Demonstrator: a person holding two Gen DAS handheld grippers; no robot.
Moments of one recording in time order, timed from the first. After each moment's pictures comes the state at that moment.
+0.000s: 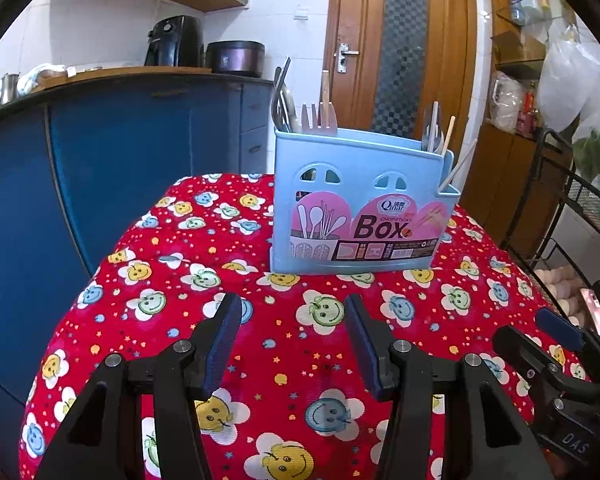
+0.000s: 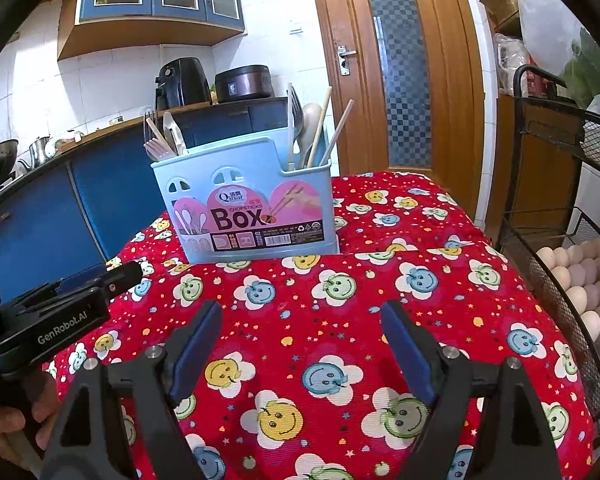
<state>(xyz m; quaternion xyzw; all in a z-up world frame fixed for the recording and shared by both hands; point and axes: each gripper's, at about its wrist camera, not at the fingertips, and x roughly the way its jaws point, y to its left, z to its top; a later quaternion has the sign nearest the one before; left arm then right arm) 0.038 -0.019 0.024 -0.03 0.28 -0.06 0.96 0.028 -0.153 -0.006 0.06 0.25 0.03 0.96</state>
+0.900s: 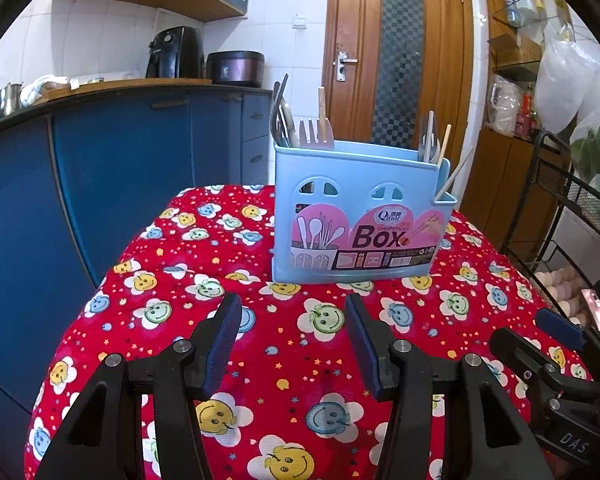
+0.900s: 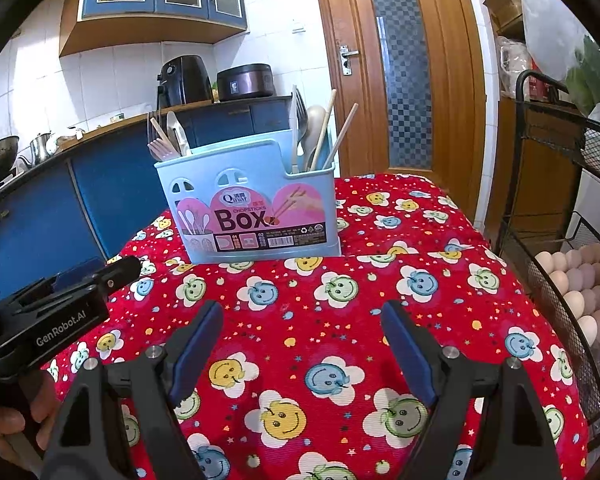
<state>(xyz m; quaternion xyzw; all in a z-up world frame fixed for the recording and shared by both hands) 0.031 -0.021 0.031 -0.02 0.27 -0.05 0.96 0.029 -0.152 -0.004 0.06 0.26 0.03 0.96</state>
